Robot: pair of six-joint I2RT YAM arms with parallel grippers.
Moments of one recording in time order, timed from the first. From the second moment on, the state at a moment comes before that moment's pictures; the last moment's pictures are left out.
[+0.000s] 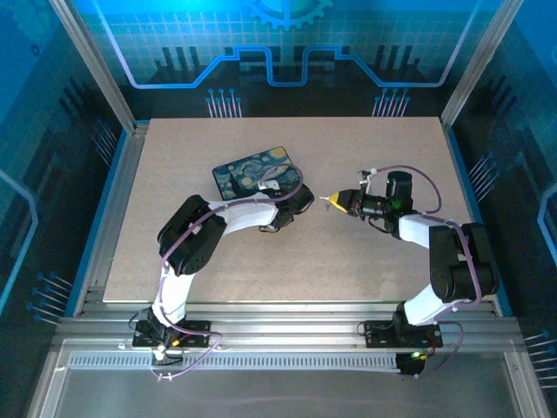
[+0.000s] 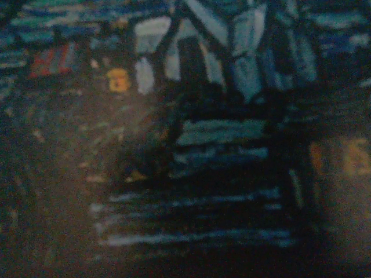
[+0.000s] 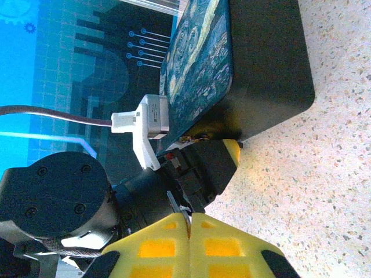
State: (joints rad) left arm -0.74 2.05 1.40 -0.65 -0.54 -1.05; right arm 0.05 1.57 0.65 0.40 -1.04 0.84
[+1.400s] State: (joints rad) left arm -0.45 1.75 1.45 -0.51 0.71 -1.44; right arm 0.21 1.34 0.66 0.46 -0.93 0.52
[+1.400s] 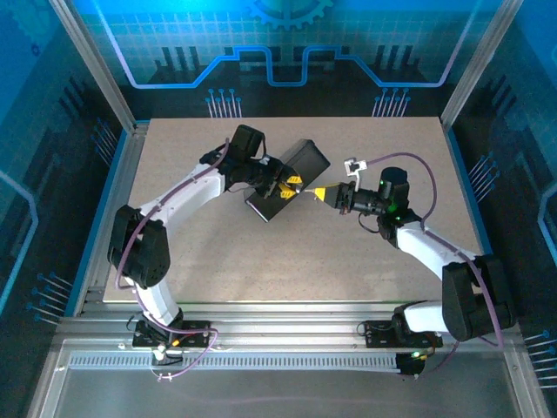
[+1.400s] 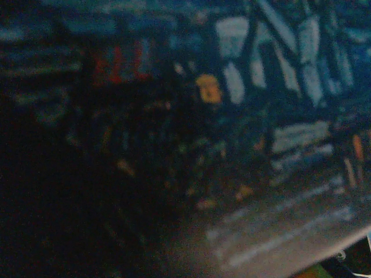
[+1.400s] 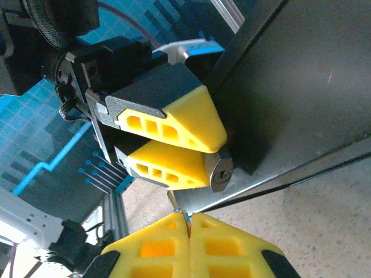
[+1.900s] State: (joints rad) left arm -0.42 1.69 1.30 -0.27 0.76 -1.58; right arm 0.18 1.54 0.68 0.65 -0.98 0.50
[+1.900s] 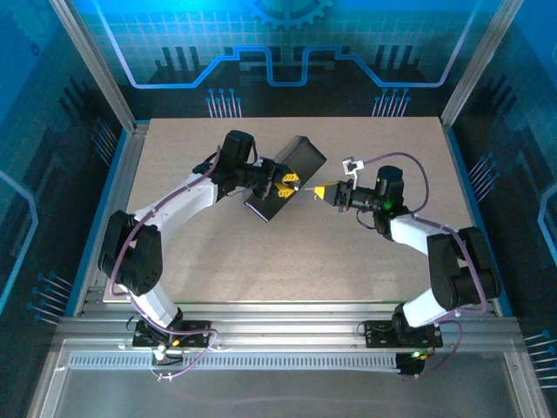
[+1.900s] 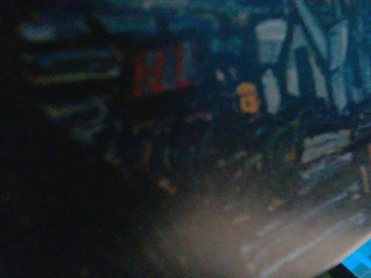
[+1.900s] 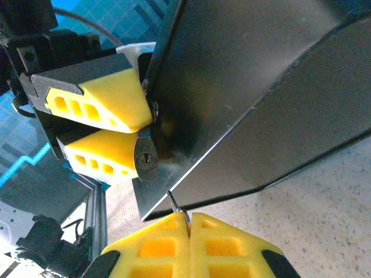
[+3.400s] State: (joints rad) left arm -0.37 1.62 1.19 -0.16 0.80 -1.61; right arm 0.27 1.63 0.73 0.92 -0.94 0.62
